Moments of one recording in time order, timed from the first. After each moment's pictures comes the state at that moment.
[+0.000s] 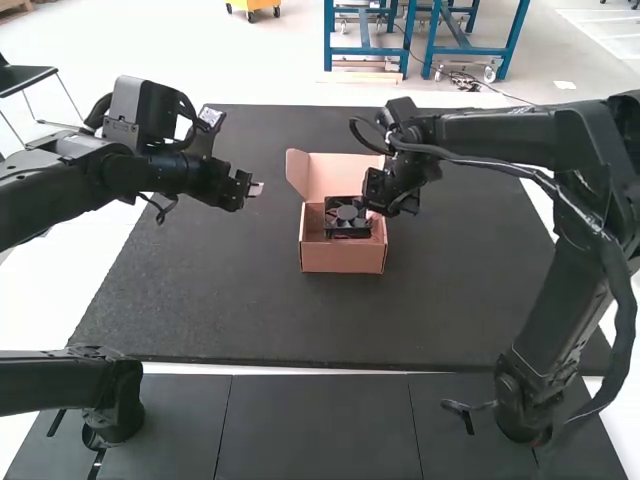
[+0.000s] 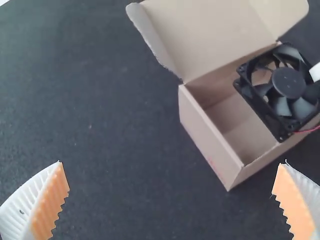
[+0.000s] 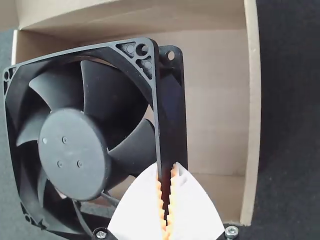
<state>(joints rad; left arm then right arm) -0.36 1.01 0.89 -0.47 0.10 0.11 0.49 1.67 1.22 -0.65 -0.11 0.54</state>
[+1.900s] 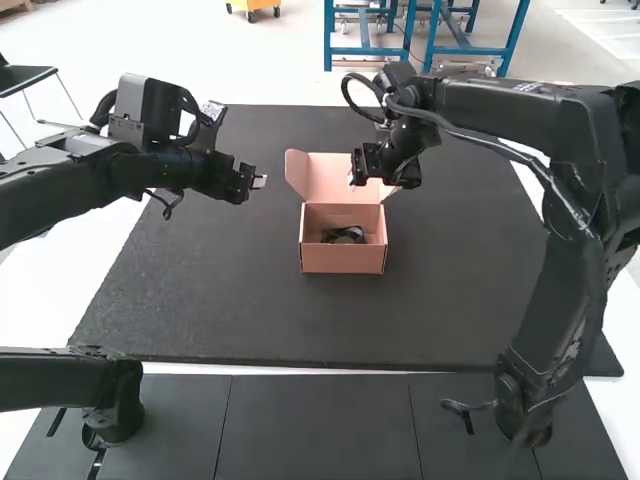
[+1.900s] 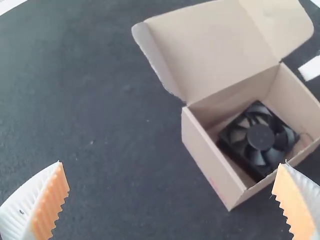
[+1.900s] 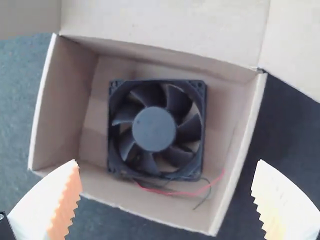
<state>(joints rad) -0.36 1.05 0.90 -0.40 0.09 0.08 0.49 1.69 1.45 -0.85 -0.06 0.23</state>
